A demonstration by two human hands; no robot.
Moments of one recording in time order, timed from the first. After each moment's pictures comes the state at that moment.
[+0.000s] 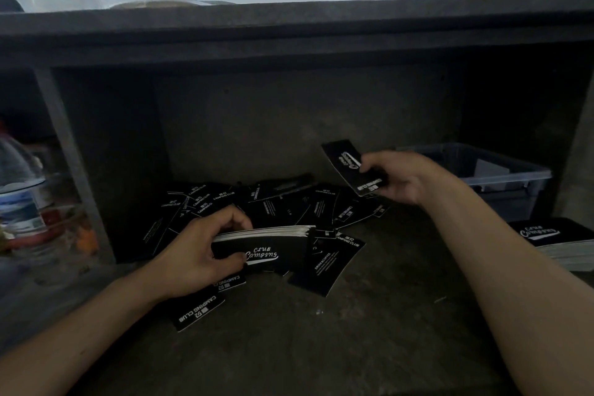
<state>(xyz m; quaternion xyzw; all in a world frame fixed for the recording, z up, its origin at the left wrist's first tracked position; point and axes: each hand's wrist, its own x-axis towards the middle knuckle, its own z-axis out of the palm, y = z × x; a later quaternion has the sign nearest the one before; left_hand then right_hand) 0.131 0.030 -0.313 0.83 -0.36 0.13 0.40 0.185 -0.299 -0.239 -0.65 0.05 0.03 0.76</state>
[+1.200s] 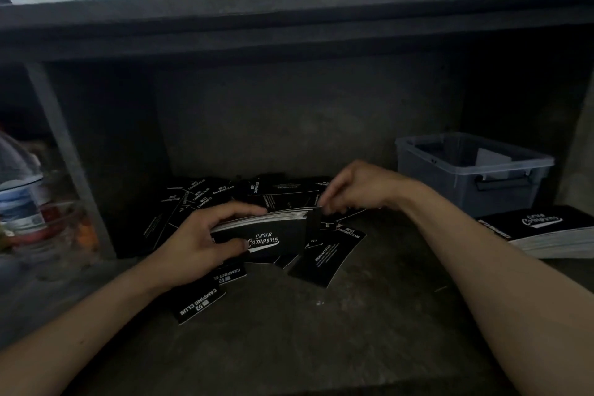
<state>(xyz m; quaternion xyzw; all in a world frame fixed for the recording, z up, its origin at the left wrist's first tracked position) 0.133 0.028 -0.312 0.81 -0.35 0.07 0.47 0.181 -0.274 -0.263 -0.92 -0.18 0.02 0.35</state>
